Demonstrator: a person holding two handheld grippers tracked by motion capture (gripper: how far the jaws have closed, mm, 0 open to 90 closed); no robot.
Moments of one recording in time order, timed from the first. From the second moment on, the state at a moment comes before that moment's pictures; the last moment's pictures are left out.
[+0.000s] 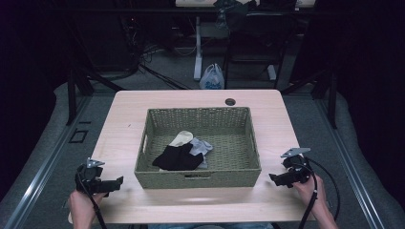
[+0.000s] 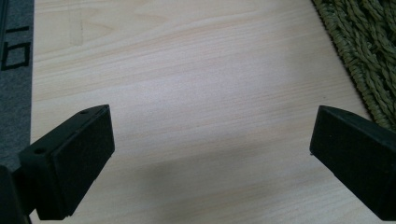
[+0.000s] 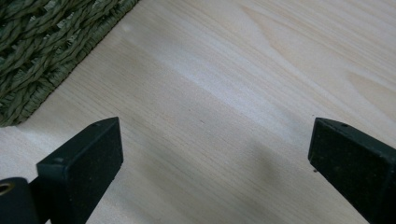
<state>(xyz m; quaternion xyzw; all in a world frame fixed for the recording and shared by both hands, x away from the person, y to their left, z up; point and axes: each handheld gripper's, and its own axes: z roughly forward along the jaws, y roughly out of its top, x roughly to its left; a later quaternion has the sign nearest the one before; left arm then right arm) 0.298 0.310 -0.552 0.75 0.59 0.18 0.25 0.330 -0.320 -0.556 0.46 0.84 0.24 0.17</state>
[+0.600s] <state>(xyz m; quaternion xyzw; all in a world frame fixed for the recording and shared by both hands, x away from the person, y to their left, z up) 0.295 0.310 -0.553 0.75 0.59 0.18 0.24 0.330 -0.316 -0.555 0.45 0.84 0.23 0.17</state>
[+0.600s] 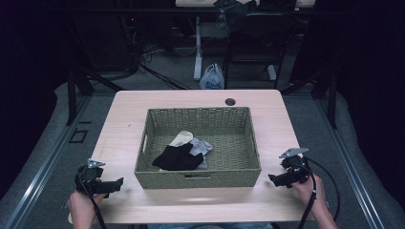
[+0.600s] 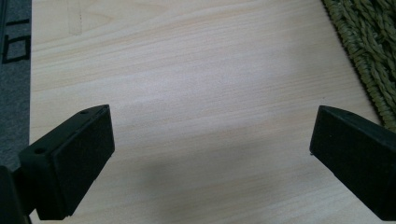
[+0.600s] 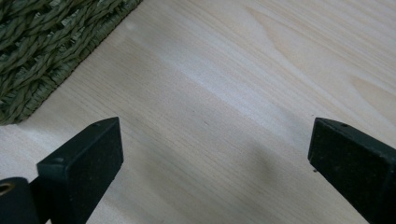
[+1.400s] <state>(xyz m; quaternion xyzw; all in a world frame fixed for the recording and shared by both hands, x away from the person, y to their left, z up) 0.295 0.299 -0.513 0.76 0.57 0.18 0.28 0.330 -0.314 -0.558 0.45 0.84 0.23 0.17</state>
